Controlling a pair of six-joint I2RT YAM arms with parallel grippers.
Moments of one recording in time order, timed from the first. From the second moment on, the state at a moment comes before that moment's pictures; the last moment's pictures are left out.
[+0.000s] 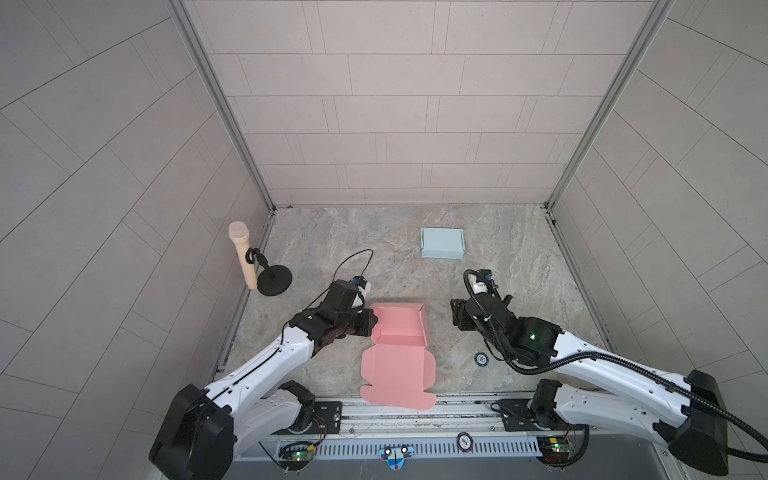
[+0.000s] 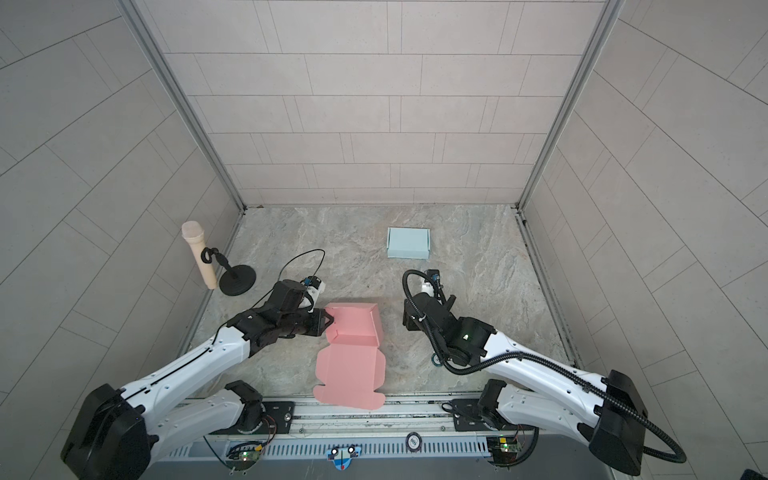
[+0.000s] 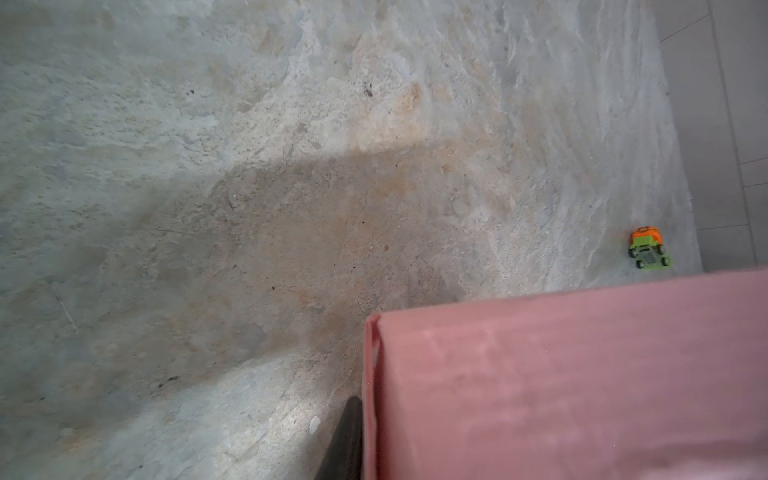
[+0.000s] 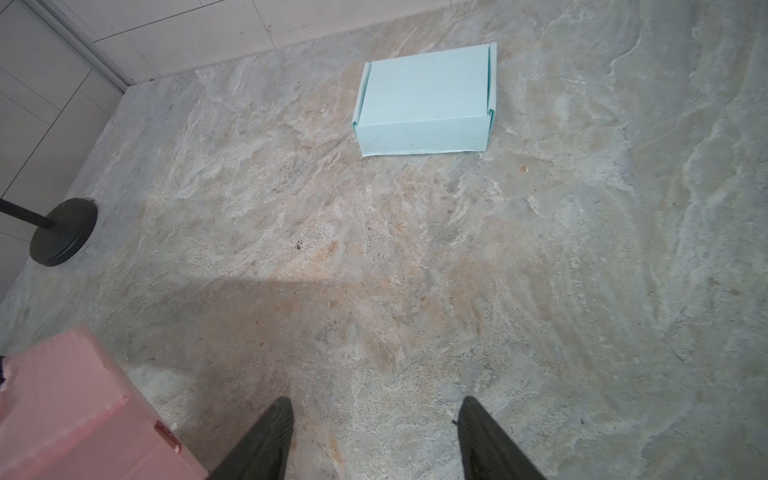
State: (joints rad) left arm -0.54 1.07 0.58 -0.44 0.25 -0.42; right arm 0.89 0.99 0.70 -0.44 0.46 0.75
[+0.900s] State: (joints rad) left arm -0.56 1.39 0.67 -0.49 0.01 -0.47; right arm 0.79 1.29 0.75 -0.22 0.29 0.63
